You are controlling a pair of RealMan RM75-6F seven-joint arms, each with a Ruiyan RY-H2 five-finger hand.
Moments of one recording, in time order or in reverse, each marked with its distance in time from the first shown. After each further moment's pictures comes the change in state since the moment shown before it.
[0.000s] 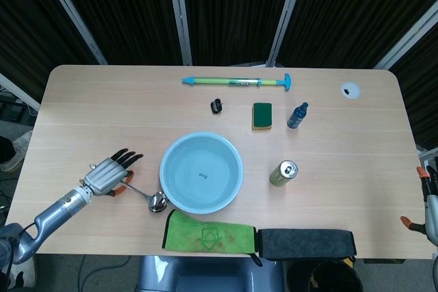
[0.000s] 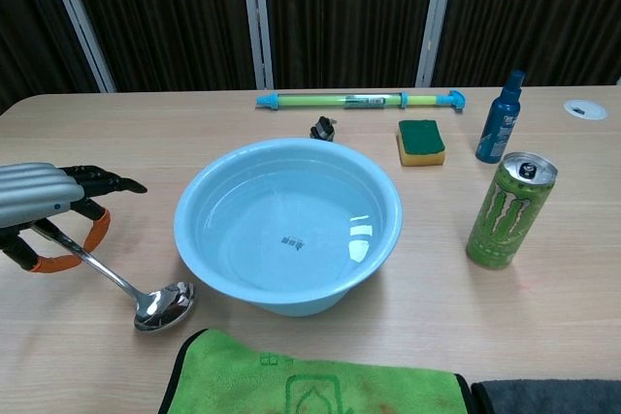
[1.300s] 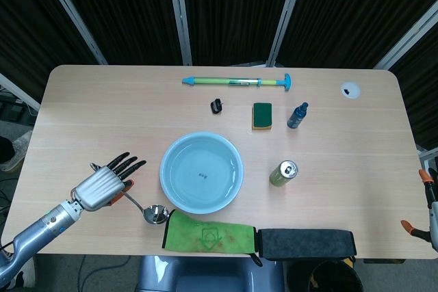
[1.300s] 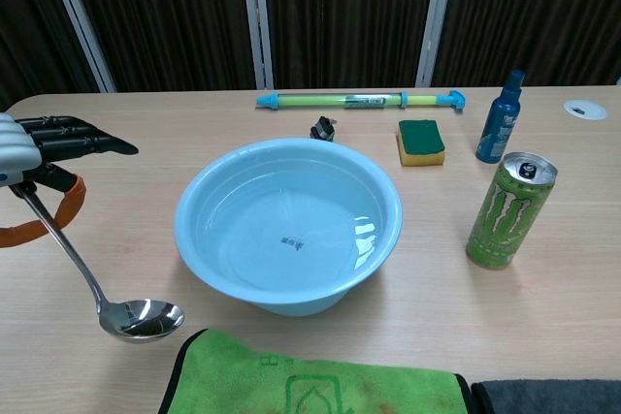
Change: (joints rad) left arm 0.046 0.274 -0.019 -0.465 0.065 0.138 0.330; right arm -0.047 0.038 -0.030 -0.023 -0.117 0.091 0.100
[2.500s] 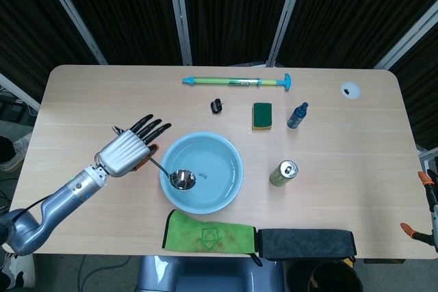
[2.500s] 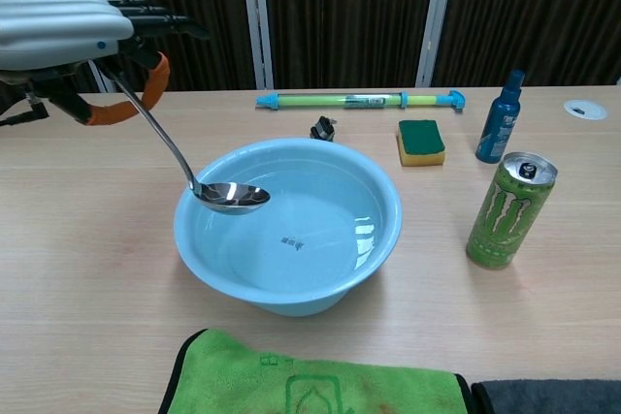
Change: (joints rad) left arm -0.170 0.010 -0.241 -0.103 -0.157 -0.180 0.104; right arm -0.009 0.036 -0.019 0.015 -0.061 -0.003 0.110
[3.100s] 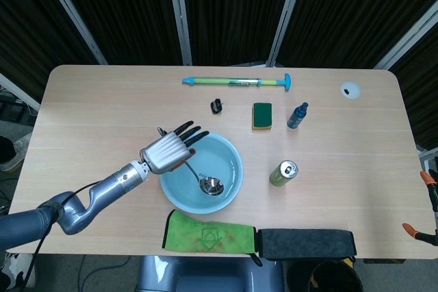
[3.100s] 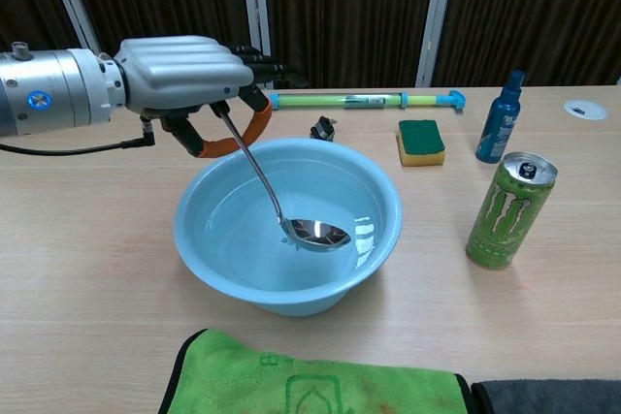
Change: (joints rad) left arm -0.162 -0.214 -0.036 0.138 -0.048 -0.170 0.005; right arm 0.003 0.020 -0.006 0.020 -0.014 -0.014 0.068
